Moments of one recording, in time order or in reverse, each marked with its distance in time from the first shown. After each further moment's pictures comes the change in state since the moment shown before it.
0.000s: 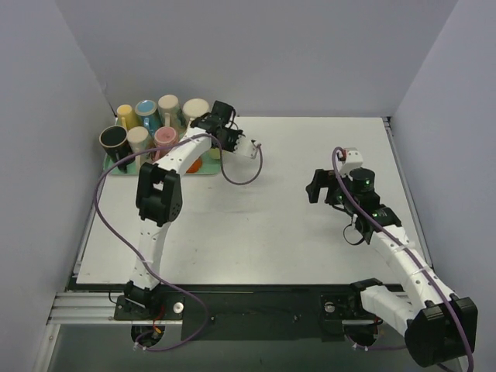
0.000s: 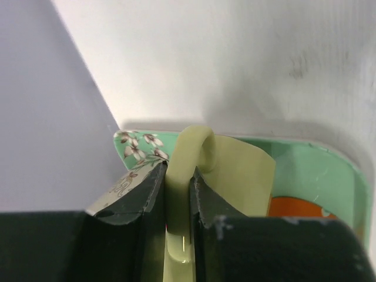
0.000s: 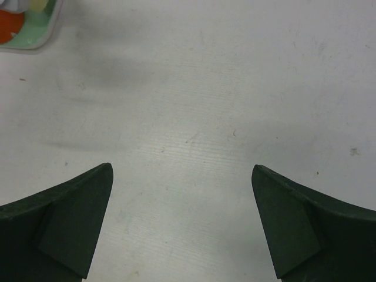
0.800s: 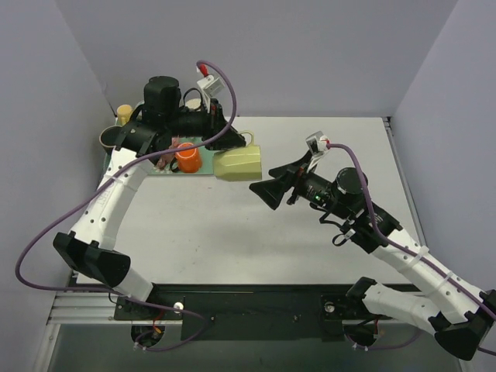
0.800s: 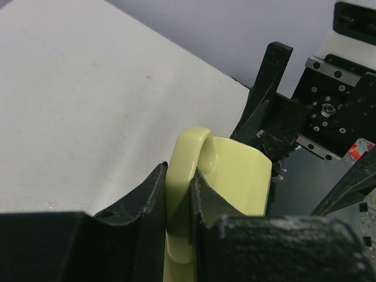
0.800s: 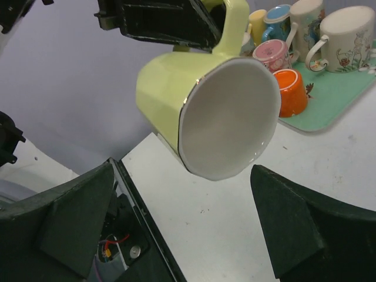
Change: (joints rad) left arm 0.014 -0.780 -0.229 0.095 0.814 -1.762; right arm 0.508 -0.048 0.289 0.183 -0.150 0.310
